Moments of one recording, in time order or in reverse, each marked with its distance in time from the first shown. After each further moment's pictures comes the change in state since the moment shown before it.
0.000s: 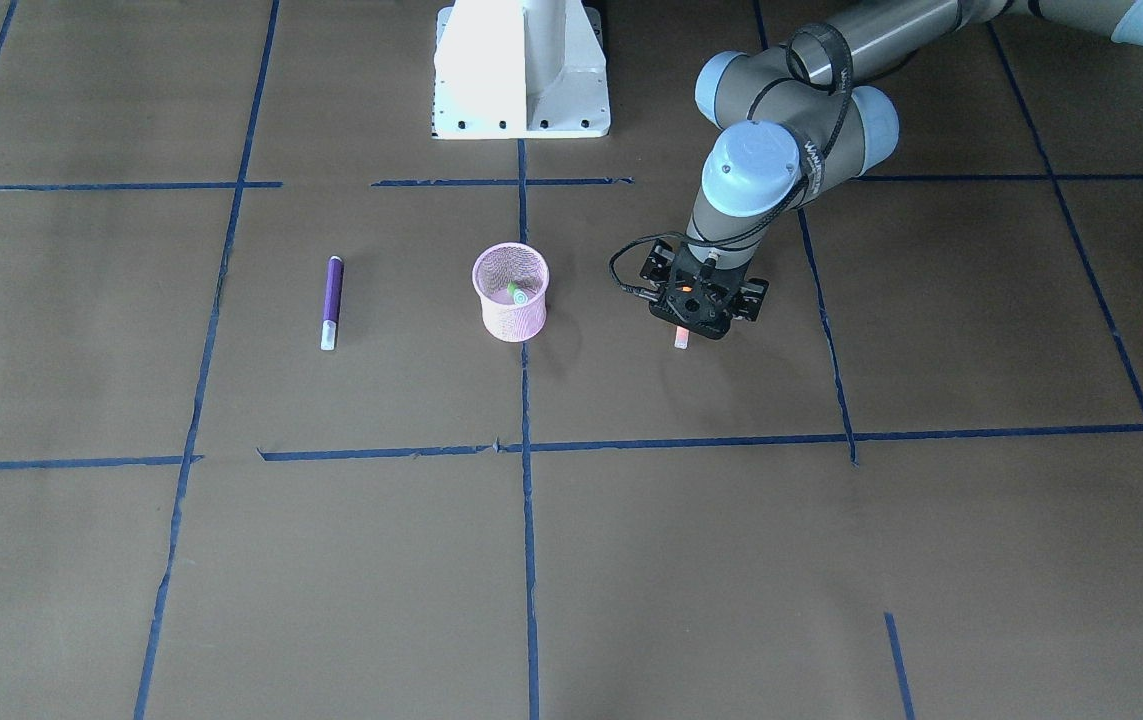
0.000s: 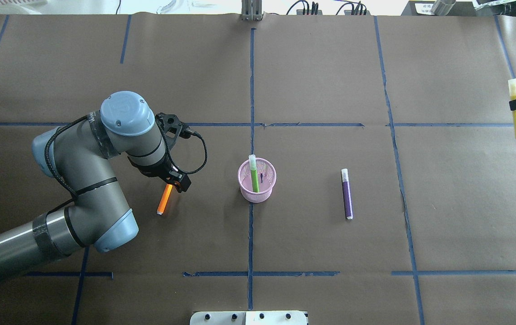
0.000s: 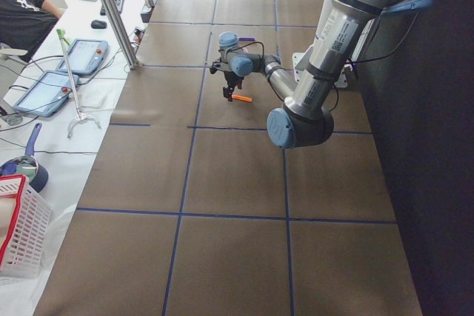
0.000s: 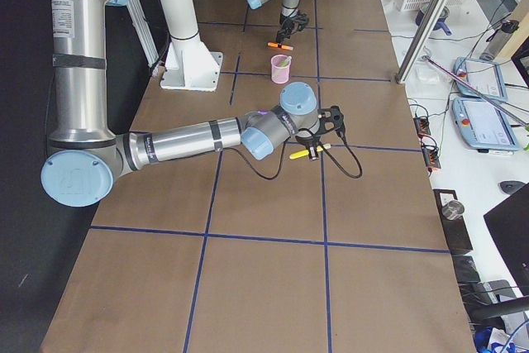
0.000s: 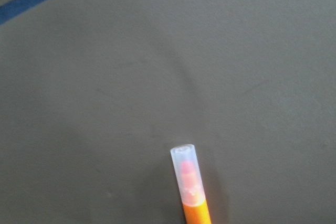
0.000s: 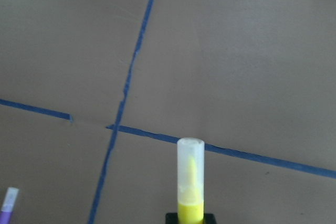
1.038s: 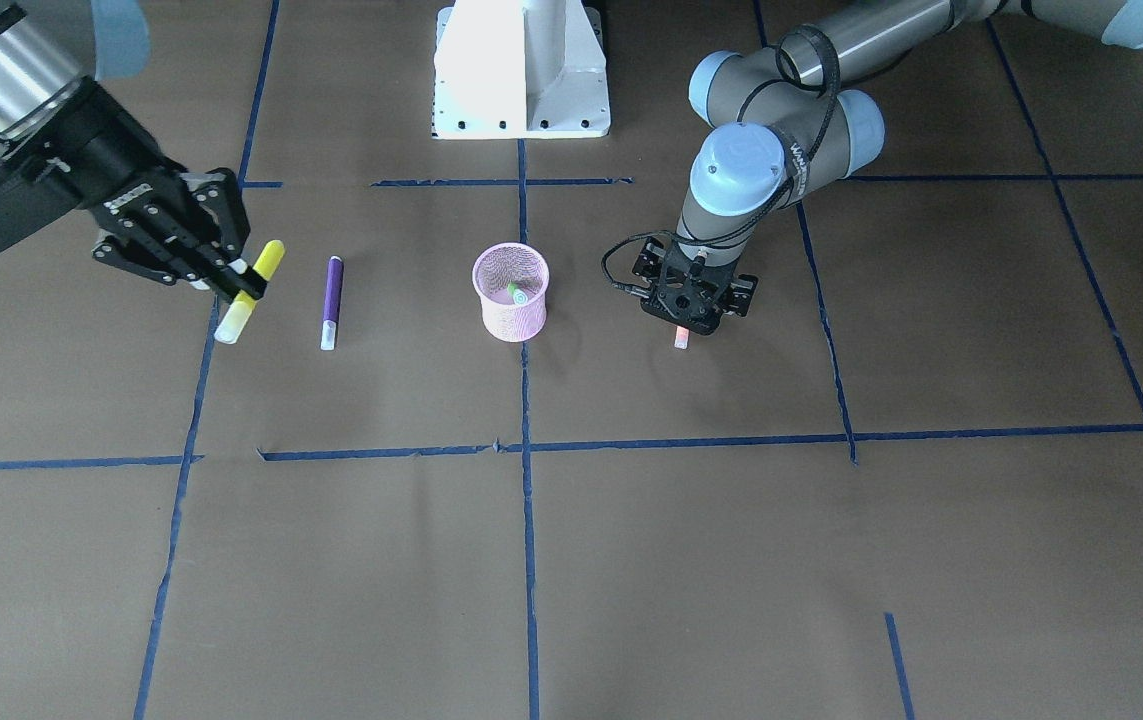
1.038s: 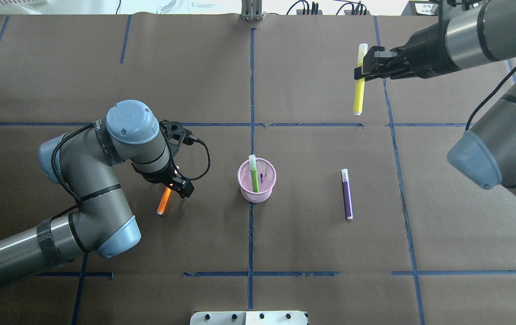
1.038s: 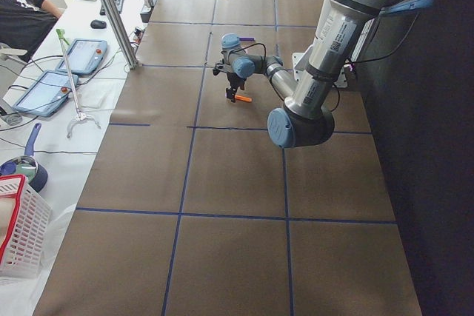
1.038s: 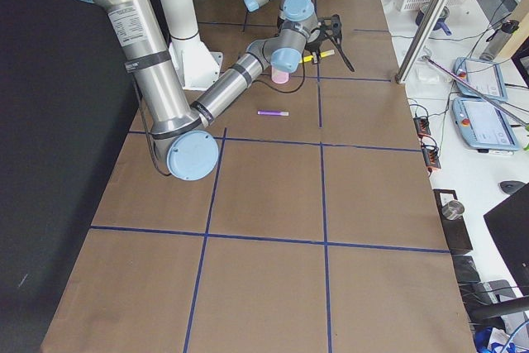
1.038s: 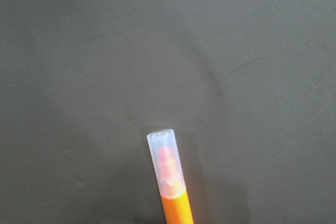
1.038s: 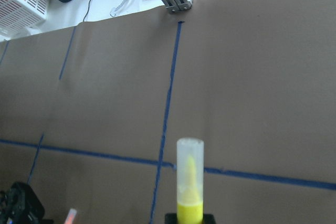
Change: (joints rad) left arm 0.016 0.002 0.011 -0.027 0.005 -0.016; right arm -0.406 0.410 0.124 -0.016 -0.335 0.613
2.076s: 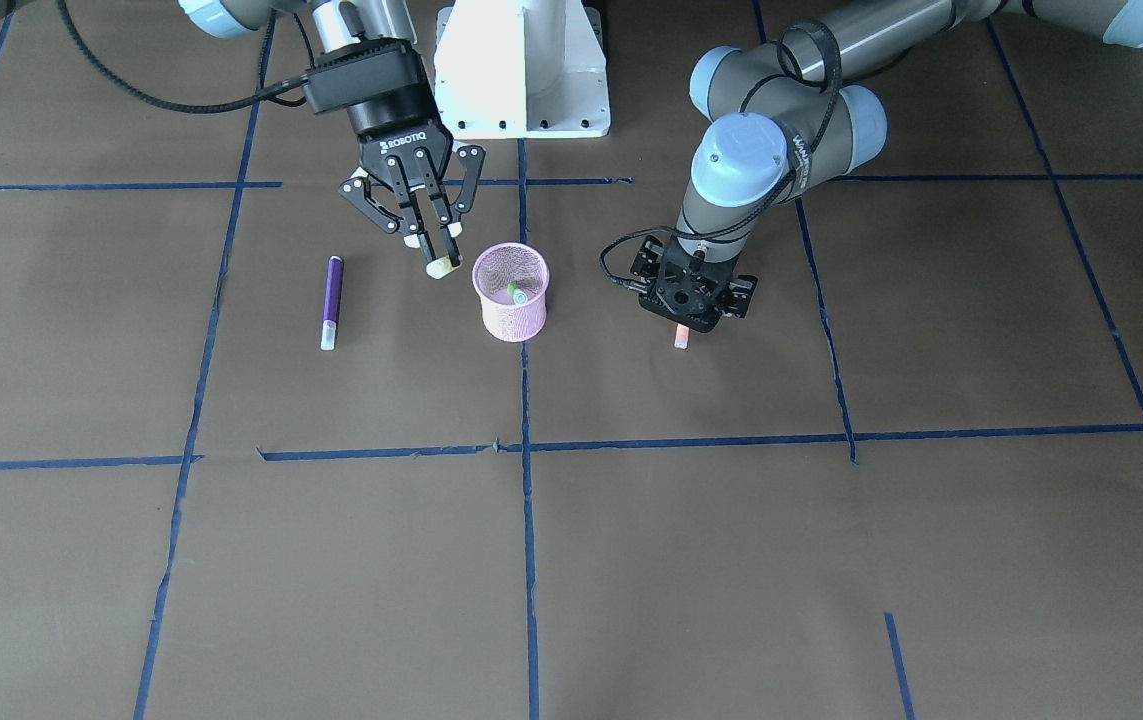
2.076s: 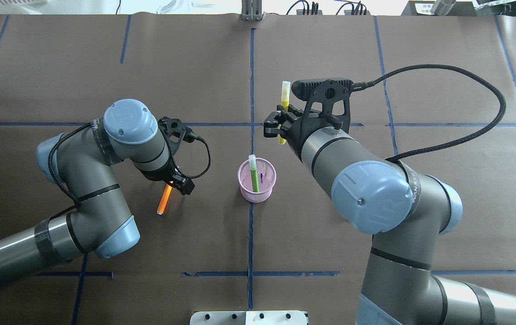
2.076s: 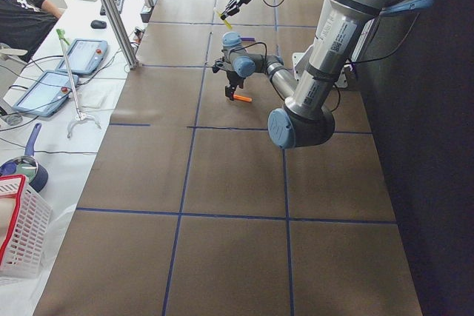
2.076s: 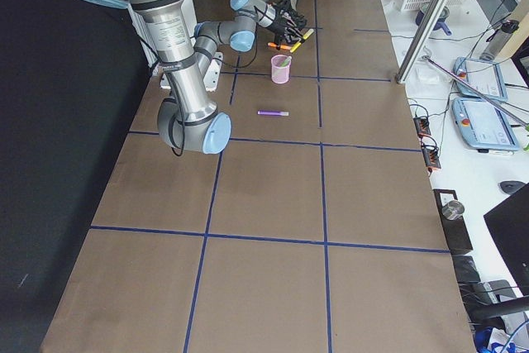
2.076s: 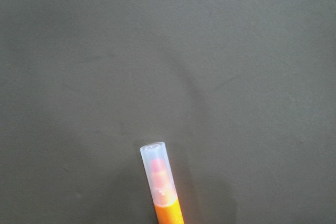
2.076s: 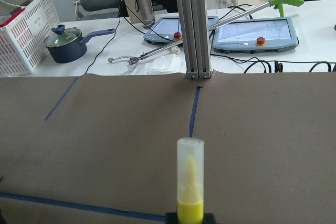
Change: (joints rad) left arm -0.001 0.003 -0.014 -0.008 0.030 0.007; right arm -0.496 0.121 0.020 -0.180 -0.958 -0.054
